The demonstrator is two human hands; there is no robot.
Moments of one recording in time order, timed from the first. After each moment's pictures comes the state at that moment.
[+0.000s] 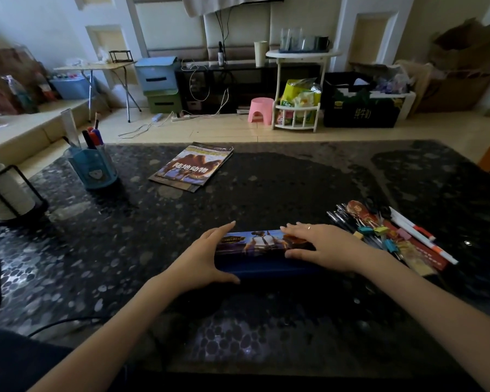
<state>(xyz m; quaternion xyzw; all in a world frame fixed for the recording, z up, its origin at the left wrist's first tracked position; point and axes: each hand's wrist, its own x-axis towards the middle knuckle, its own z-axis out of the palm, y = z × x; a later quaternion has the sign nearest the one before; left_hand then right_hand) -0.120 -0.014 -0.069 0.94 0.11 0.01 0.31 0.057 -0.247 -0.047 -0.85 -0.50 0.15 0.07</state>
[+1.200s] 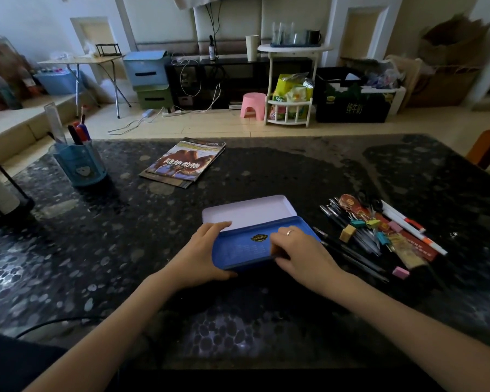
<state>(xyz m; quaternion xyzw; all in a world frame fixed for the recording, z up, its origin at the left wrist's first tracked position) -0.116 -0.021 -0.077 0.95 0.09 0.04 0.30 -0.005 -0.235 -0.054 -0.84 -0.52 0.00 0.18</state>
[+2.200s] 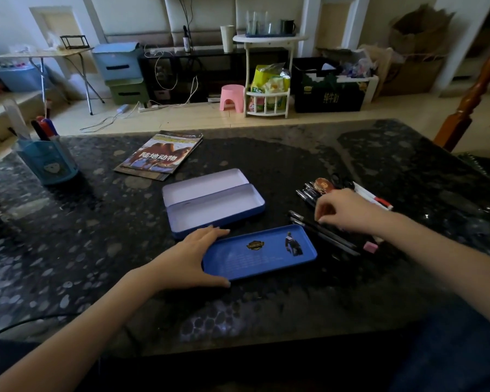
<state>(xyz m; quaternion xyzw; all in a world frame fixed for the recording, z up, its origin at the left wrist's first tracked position) -0.124 -0.042 -0.070 0.97 0.03 -0.10 0.23 0.078 -0.313 -0.021 -0.92 -0.36 0.11 0.10</state>
